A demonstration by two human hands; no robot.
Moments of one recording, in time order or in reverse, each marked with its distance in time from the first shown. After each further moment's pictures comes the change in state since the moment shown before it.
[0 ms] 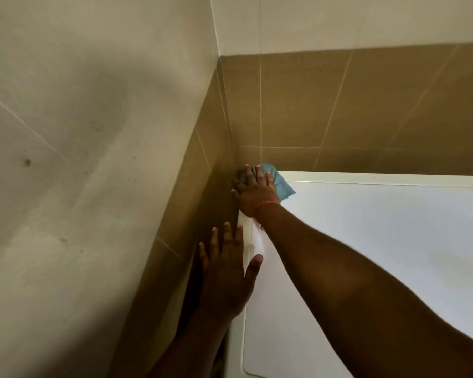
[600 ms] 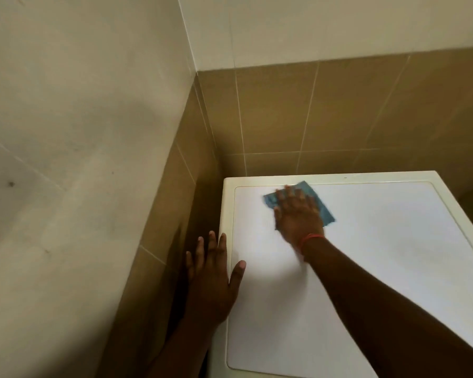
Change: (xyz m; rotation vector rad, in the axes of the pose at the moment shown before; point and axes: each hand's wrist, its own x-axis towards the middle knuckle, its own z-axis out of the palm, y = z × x) left_hand -0.013 0.008 -0.005 0.027 -0.017 0.001; right_hand -0.103 0.110 0.022 0.006 0.212 0.239
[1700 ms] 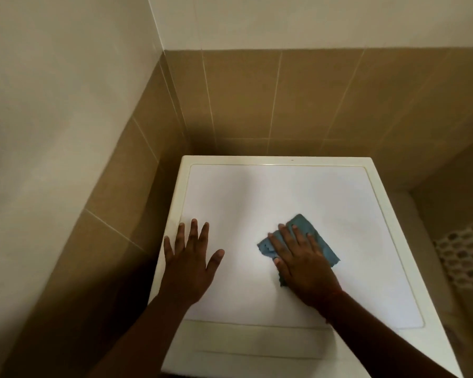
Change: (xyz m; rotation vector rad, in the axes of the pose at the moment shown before) left_hand -0.043 0.071 0.022 0.086 -0.084 0.052; right_hand -0.185 0.129 -0.011 -0.049 -0.052 -0.256
